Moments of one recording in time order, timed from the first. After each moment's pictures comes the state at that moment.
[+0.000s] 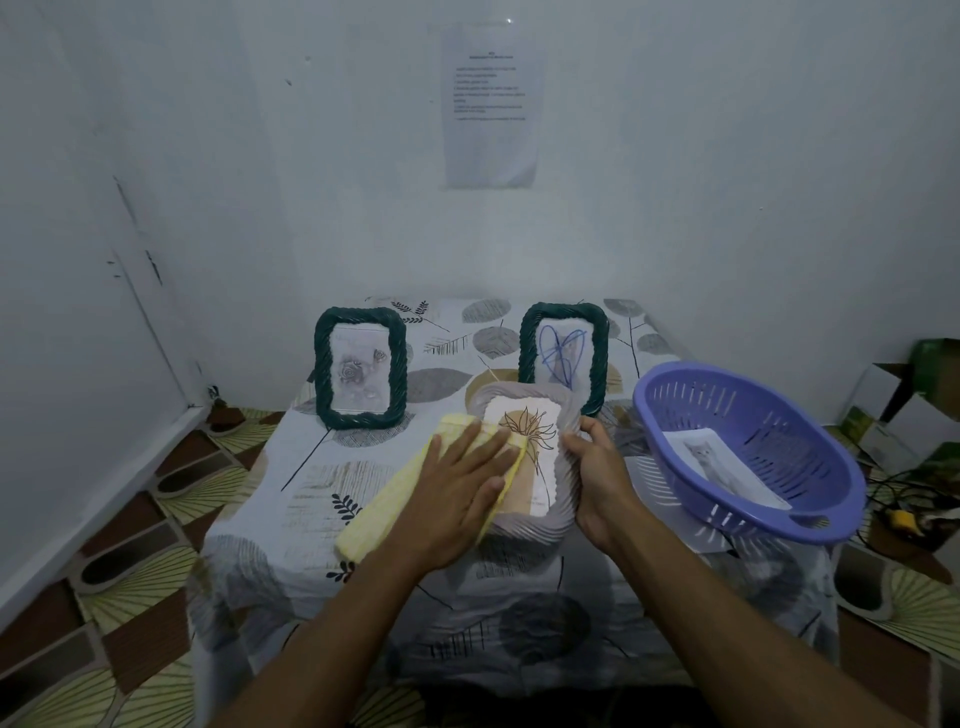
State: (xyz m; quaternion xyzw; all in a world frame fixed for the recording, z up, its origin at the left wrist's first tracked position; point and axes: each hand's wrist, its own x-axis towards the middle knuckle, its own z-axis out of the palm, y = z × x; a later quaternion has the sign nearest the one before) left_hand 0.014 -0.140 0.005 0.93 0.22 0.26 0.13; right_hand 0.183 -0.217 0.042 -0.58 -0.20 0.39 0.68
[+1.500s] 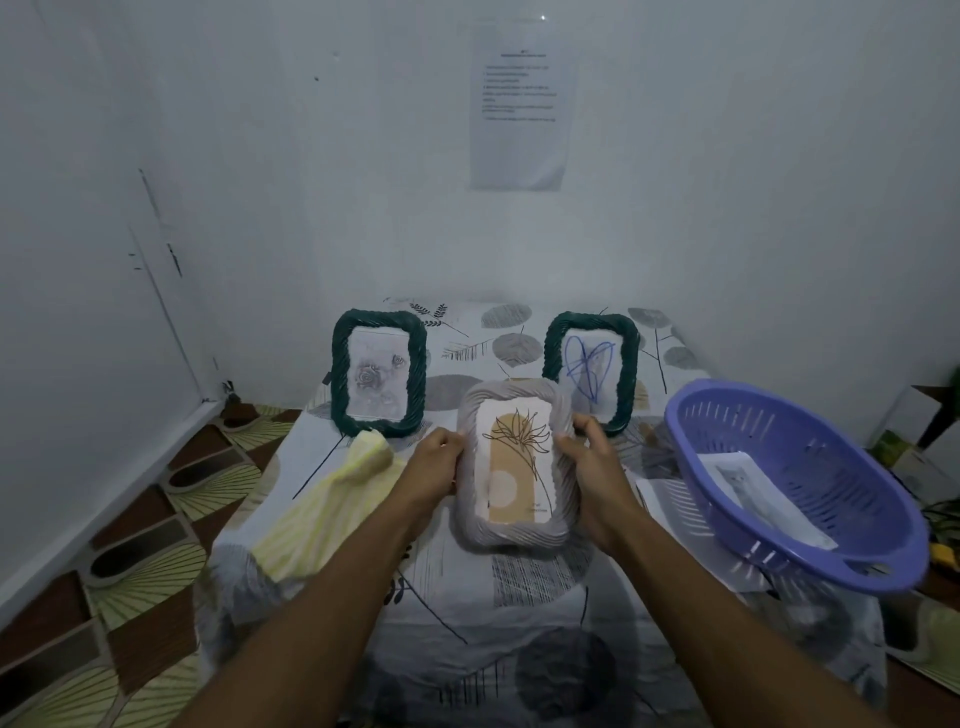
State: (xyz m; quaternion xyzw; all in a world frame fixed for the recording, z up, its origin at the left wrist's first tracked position) left_hand 0.022 -0.081 0.022 0.61 0.43 0.31 0.58; right_hand 0.181 -0.179 0.038 -0.57 -0.27 0.41 0.66
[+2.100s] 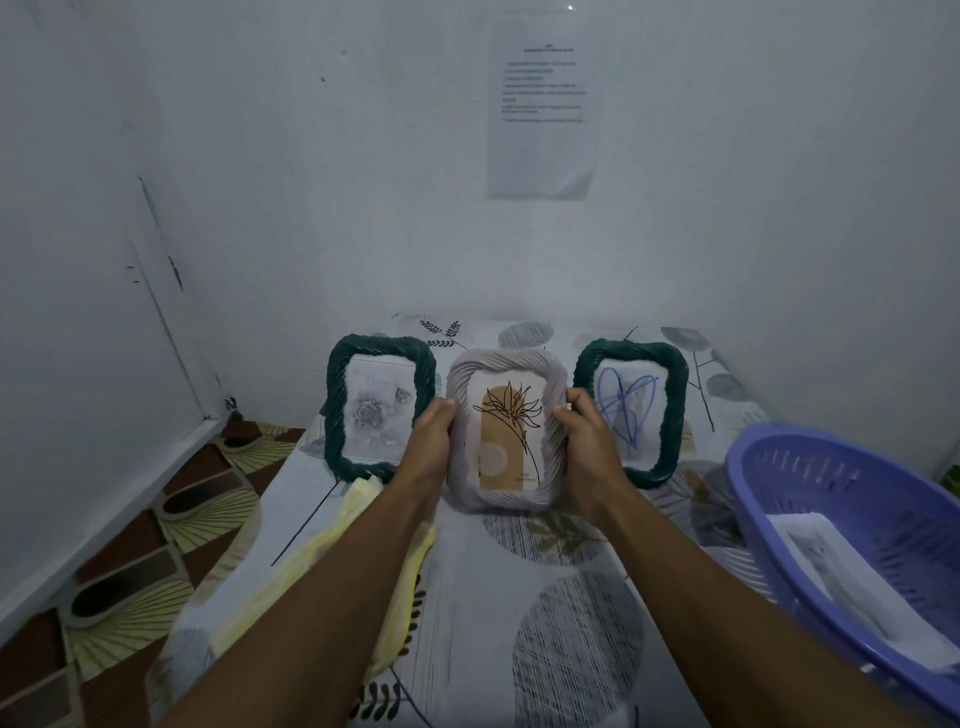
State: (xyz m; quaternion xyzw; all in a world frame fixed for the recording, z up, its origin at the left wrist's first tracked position) left_hand 0.058 0.020 0.027 0.50 0.39 0.43 0.64; right_hand 0.203 -0.066 0.046 -0.55 -0.31 0.40 0.66
